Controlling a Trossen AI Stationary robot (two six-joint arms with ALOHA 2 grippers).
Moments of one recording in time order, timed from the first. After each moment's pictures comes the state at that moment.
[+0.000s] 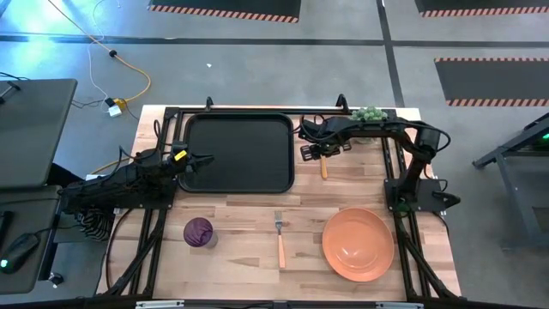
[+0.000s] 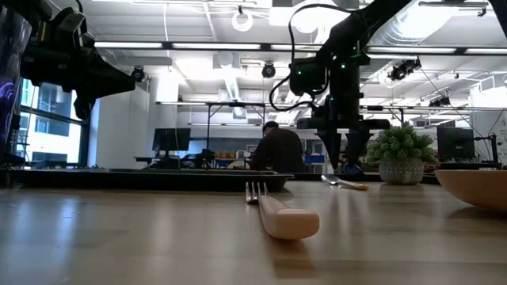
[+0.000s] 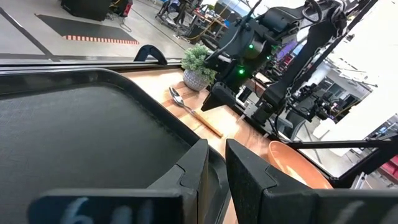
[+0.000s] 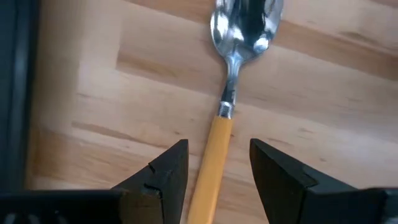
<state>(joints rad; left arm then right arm) 0.26 0.01 0.08 -0.16 -0.09 -0.57 -0.41 1.80 1.19 -0.86 0.12 0.89</state>
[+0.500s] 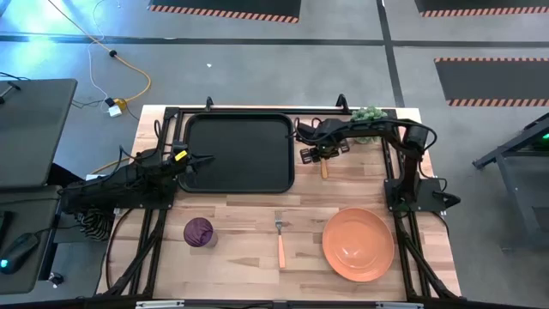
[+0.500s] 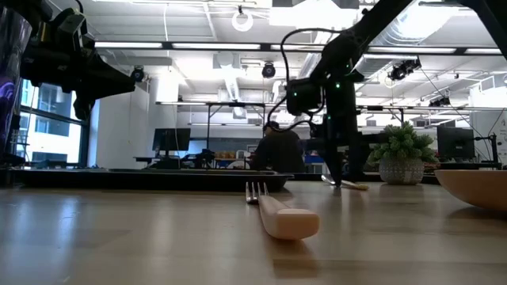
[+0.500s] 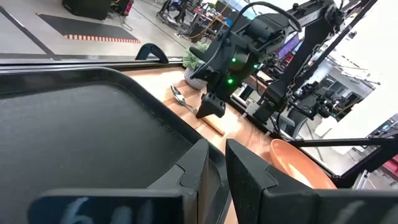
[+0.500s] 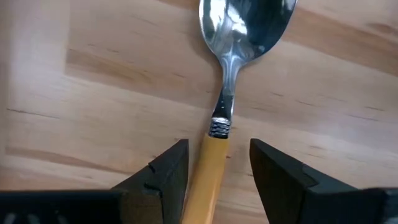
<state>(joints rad) 0.26 0.01 0.08 -0.17 -0.09 -0.57 -0.43 1.91 1.19 -0.85 0.13 0.87</state>
